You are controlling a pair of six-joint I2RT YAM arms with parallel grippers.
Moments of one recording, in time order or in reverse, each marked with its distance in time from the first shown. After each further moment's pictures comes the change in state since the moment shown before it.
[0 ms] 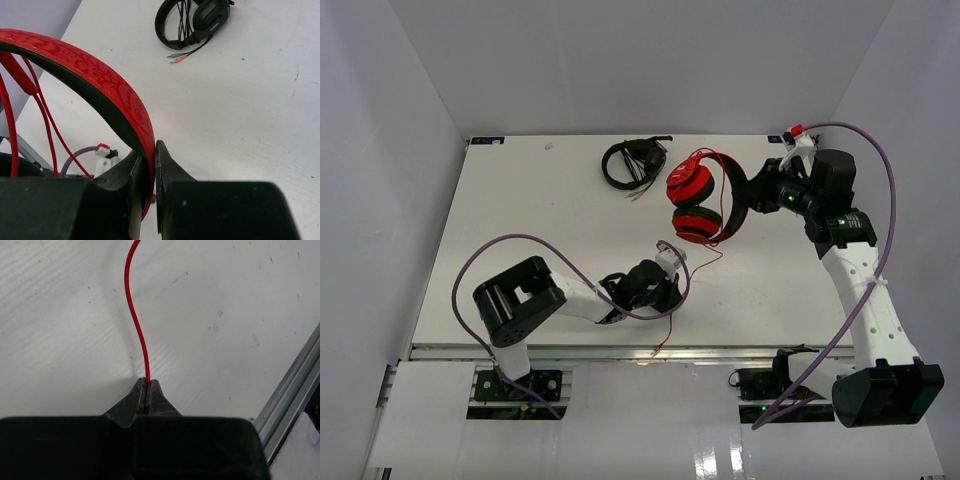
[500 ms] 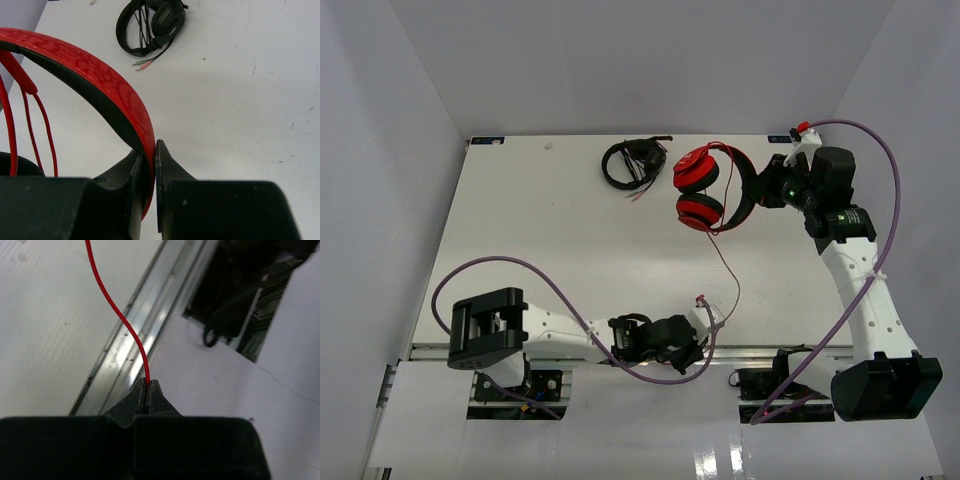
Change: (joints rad) left arm -0.409 -0.186 0.071 -0.316 -0.140 0.043; right arm -0.010 0.029 0.015 -0.009 0.156 0.007
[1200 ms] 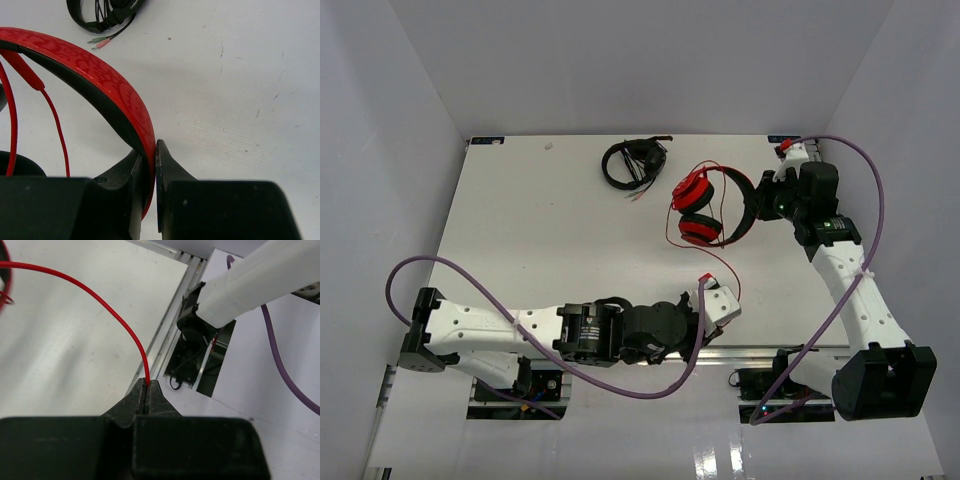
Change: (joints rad) left arm -0.169 -0.258 0.481 -0.509 -0.270 0.187; right arm 0.018 0.006 -0.148 0.081 0.109 -0.153
